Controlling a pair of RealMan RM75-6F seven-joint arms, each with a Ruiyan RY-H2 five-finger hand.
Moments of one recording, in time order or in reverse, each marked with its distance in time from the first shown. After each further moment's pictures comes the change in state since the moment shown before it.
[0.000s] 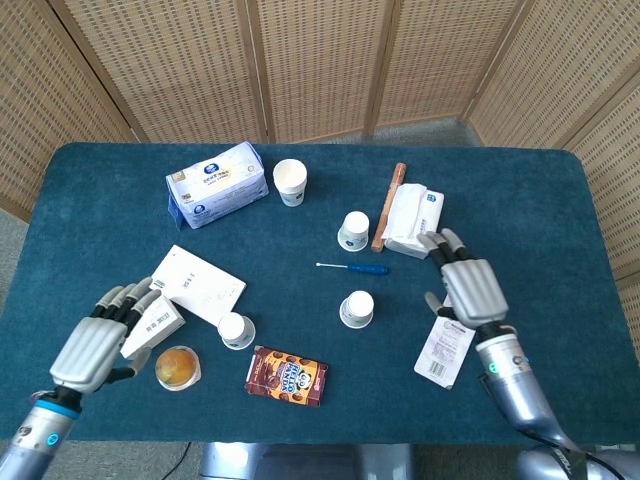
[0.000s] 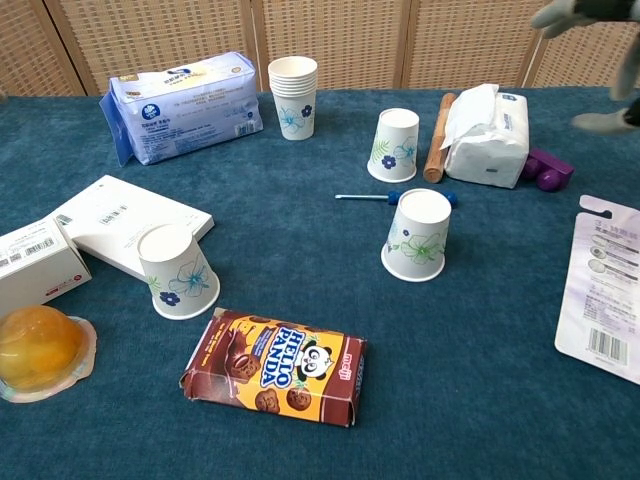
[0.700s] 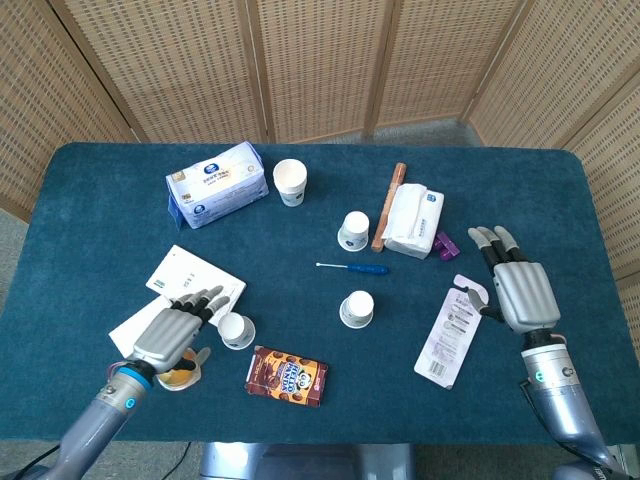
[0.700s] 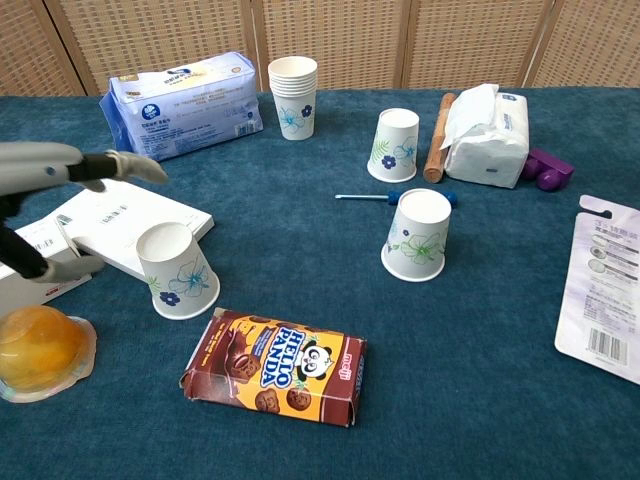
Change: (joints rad) left arm -0.267 -0.207 -0.056 0.039 -0.380 -0.227 0.229; right arm -0.141 0.103 0.037 0.010 -0.078 0.019 0.111
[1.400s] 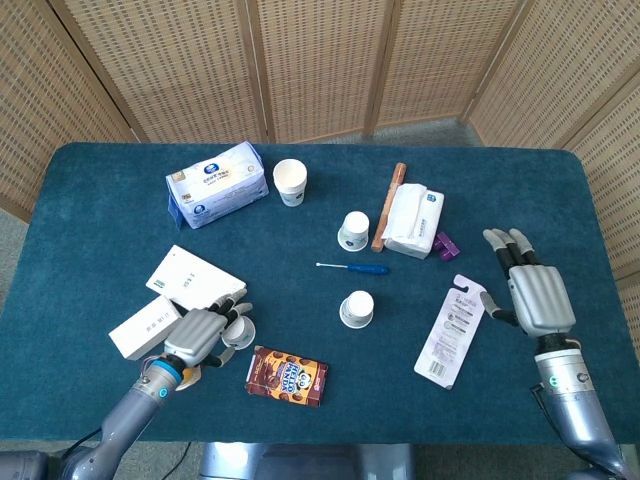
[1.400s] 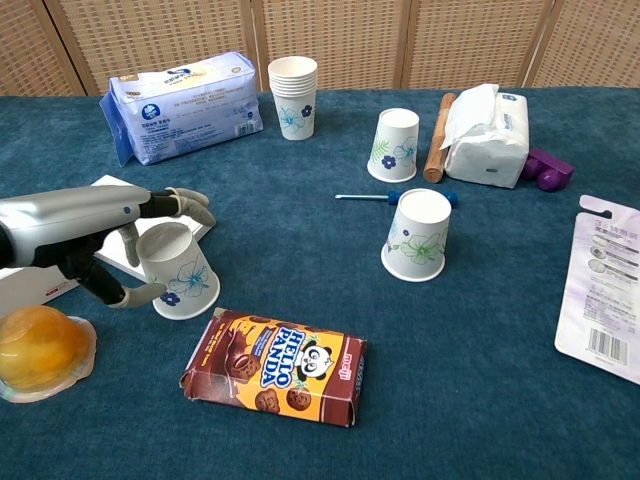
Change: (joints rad) left arm -0.079 -0.204 0.020 0.198 -0.034 -0.003 -0.067; right arm -0.064 0.035 0.036 -0.011 -0.018 -0.022 0.031
